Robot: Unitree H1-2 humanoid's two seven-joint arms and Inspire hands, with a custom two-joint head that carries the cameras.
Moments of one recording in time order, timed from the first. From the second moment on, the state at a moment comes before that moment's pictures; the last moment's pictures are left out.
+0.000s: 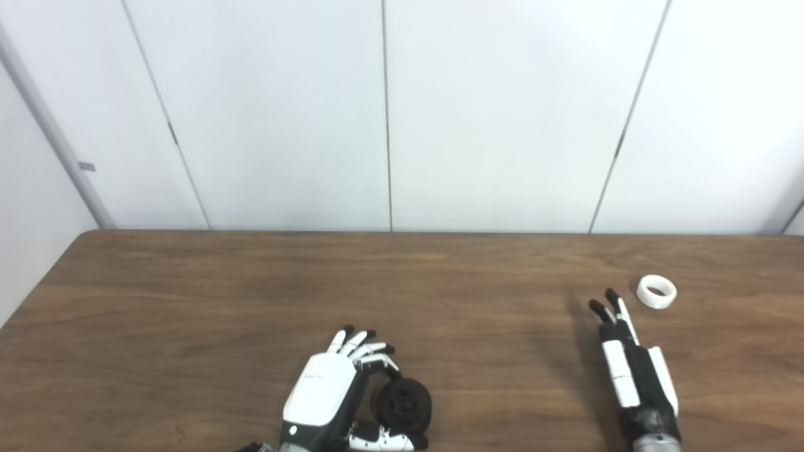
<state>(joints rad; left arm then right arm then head) 0.01 0.24 -0.40 -0.12 0.89 0.00 0.13 -0.01 -0.04 -0.03 -0.09 -0.16 0.04 -0.06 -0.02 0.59</state>
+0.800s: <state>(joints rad) 0.02 0.24 -0.41 -0.11 0.92 -0.02 0.15 0.02 -0.06 -0.01 -0.19 -0.20 0.17 -0.06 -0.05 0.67</state>
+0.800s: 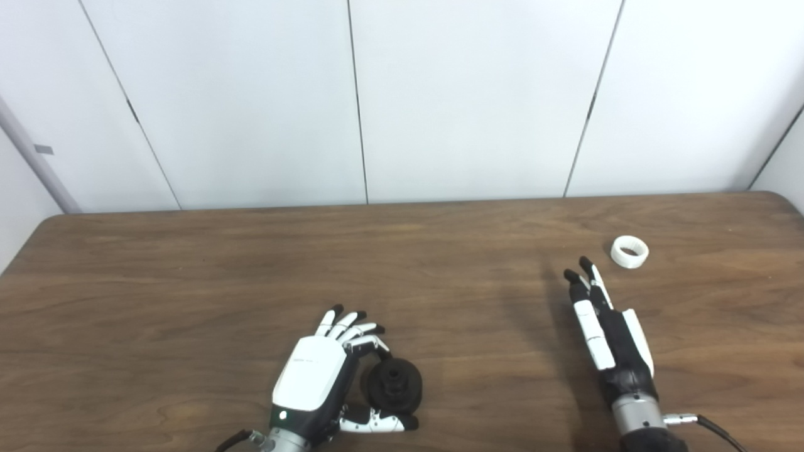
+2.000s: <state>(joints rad) 0.02 0.26 -0.41 -0.10 0.92 -0.05 0.15 -0.19 -0.38 -0.05 -0.09 -0.52 0.29 -0.03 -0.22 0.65</state>
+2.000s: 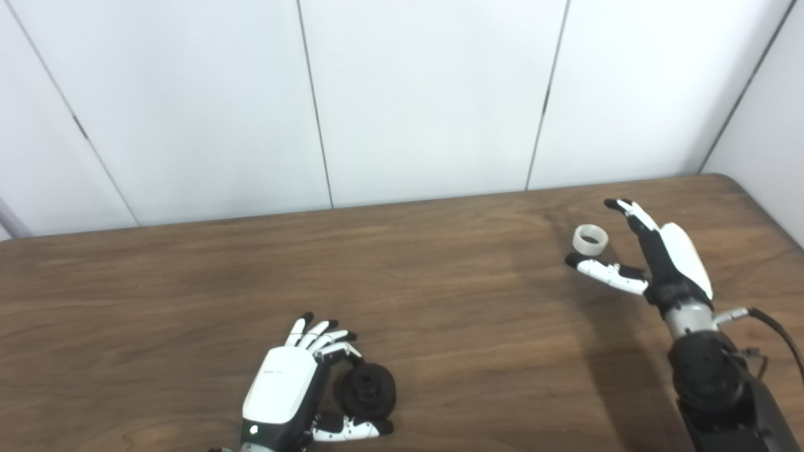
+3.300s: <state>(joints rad) 0.03 0.27 -0.37 -0.11 0.91 -0.07 0.14 -0.53 -0.54 0.15 0.39 -0.63 0.44 0.10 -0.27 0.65</state>
